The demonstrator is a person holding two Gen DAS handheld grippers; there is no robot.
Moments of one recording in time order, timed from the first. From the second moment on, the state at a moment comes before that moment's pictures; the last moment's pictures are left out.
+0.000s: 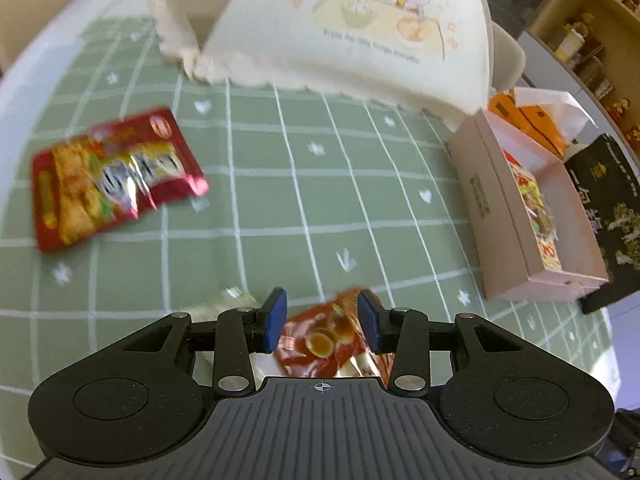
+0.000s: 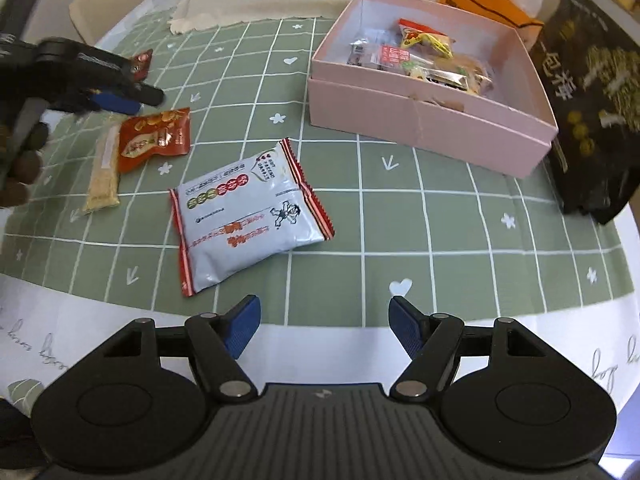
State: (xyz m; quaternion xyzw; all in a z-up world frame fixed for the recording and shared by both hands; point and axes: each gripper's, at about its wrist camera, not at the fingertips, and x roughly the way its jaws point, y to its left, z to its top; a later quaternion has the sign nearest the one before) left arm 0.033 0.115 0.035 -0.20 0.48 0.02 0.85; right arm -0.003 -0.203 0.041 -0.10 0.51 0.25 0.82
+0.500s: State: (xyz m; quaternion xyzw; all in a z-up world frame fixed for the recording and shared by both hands) left arm -0.050 0.090 0.058 -0.13 0.46 0.05 0.88; right arm 0.009 -0.184 0.029 -0.06 0.53 0.25 0.81
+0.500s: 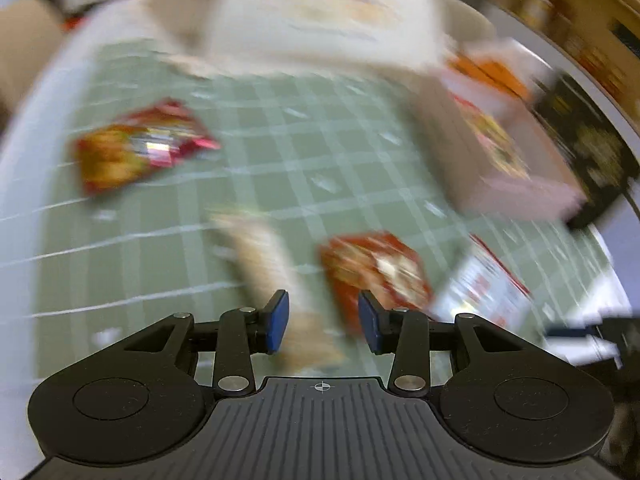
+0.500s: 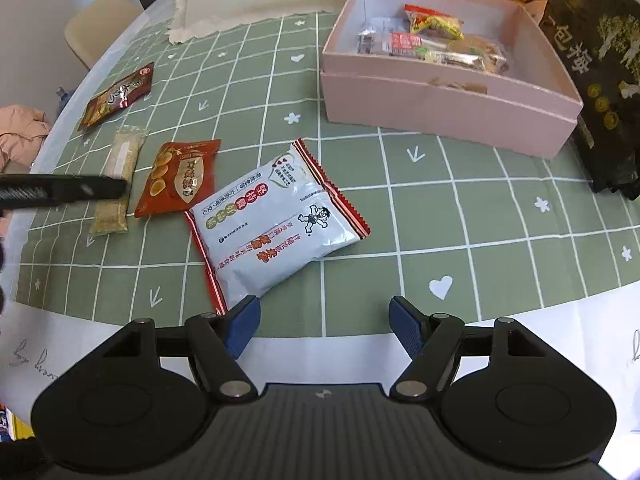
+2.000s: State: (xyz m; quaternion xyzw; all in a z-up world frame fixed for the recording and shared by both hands) left arm -0.067 0.074 0.030 -0.13 0.50 0.04 0.86; right arm 0.068 -0.116 0.028 -0.03 0.53 0.21 0.82
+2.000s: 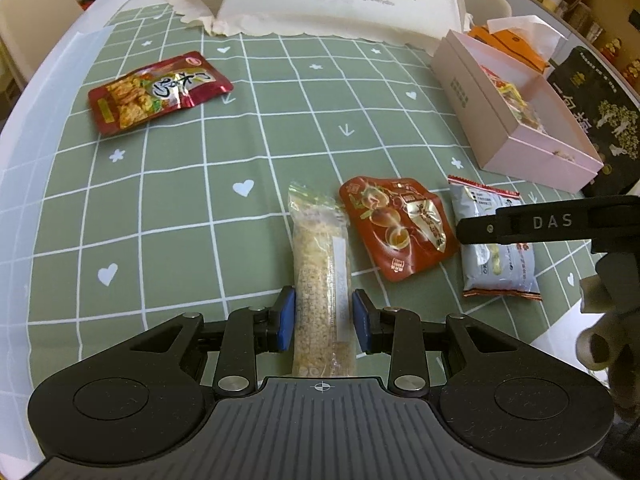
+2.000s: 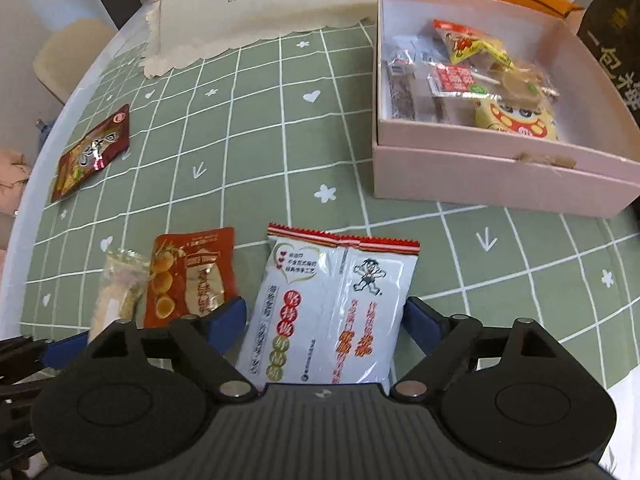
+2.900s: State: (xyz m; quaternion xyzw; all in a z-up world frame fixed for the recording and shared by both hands) left arm -0.067 0.067 0.029 -0.09 0.49 0.03 0.87; right arm 0.053 -0.127 0.023 -0.11 0.49 0.22 0.84
